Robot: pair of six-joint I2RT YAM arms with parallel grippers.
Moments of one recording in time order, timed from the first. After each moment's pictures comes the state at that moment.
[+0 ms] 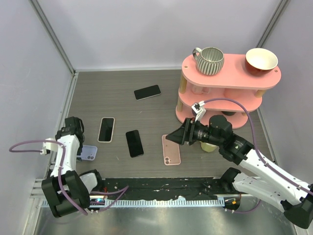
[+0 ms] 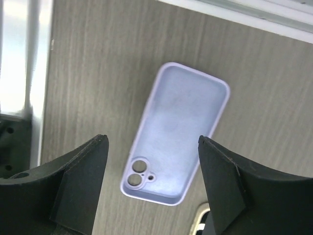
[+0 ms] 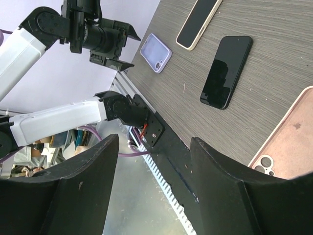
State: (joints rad) left arm 0.30 1.06 0.69 -0.98 -0.63 -1.46; right arm 0.76 0.78 0.70 -0.17 -0.35 0.81
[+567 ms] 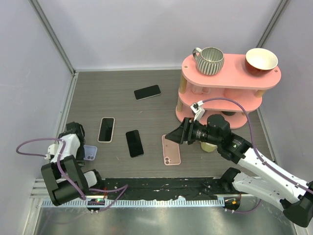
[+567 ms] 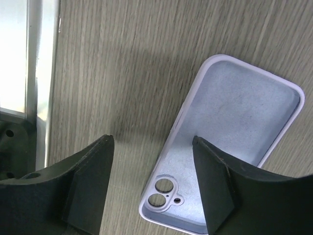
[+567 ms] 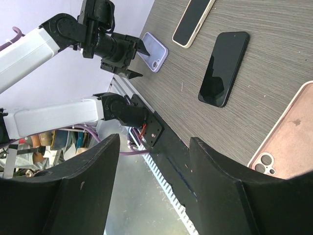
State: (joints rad) left arm 0.39 1.19 0.57 -0.87 -0.56 -1.42; right arm 0.76 0.81 0.70 -0.17 -0.35 0.83
